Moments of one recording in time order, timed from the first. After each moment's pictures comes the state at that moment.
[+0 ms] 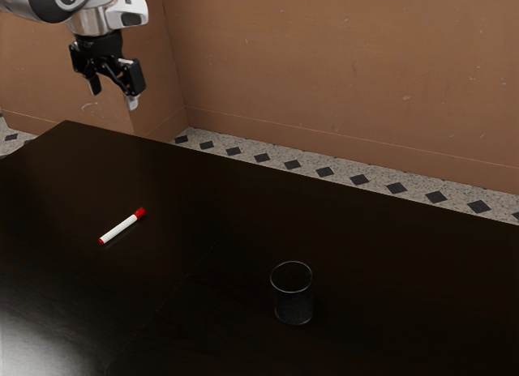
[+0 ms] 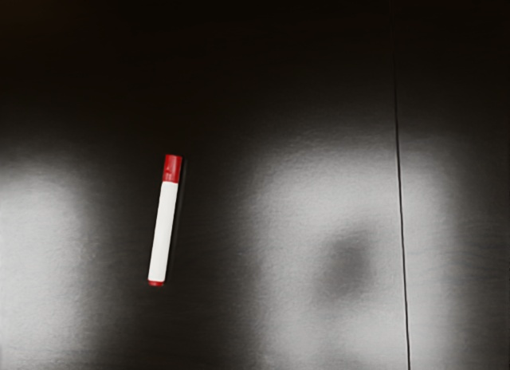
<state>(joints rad) 0.11 -0.03 -0.04 -1.57 0.17 1.65 0.09</state>
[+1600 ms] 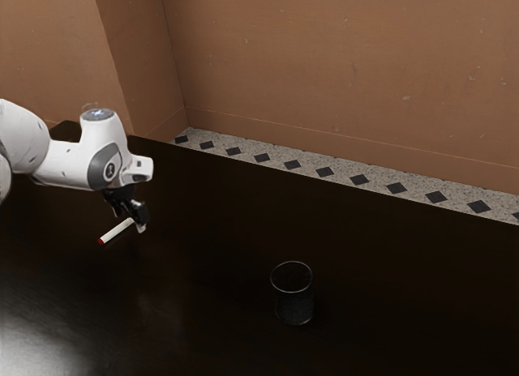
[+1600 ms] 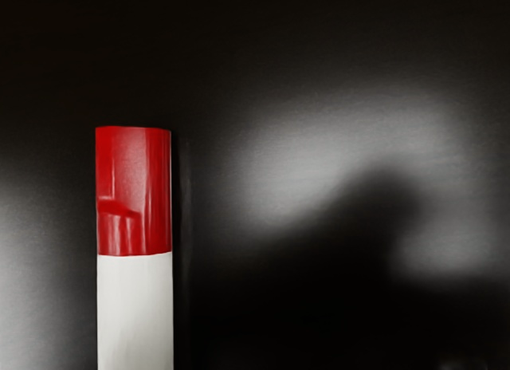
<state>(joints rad) 0.25 0.48 0.08 -1.88 0.06 2.44 0.45</state>
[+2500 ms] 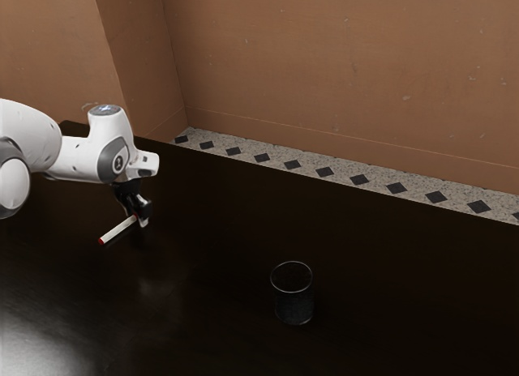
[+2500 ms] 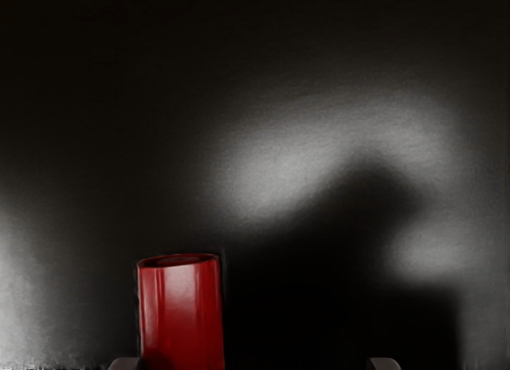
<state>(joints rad) 0.25 0.60 0.08 -1.71 0.03 2.37 0.52</state>
